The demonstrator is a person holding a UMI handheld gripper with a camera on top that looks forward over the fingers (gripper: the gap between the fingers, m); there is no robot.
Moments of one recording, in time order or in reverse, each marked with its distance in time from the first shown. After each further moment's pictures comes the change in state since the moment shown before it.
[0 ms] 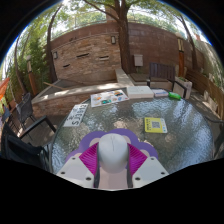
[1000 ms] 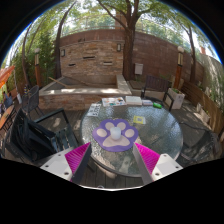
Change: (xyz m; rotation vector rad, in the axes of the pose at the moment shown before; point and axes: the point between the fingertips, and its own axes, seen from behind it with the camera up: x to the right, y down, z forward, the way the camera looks) arm -0.052 0.024 -0.301 0.021 0.063 -0.118
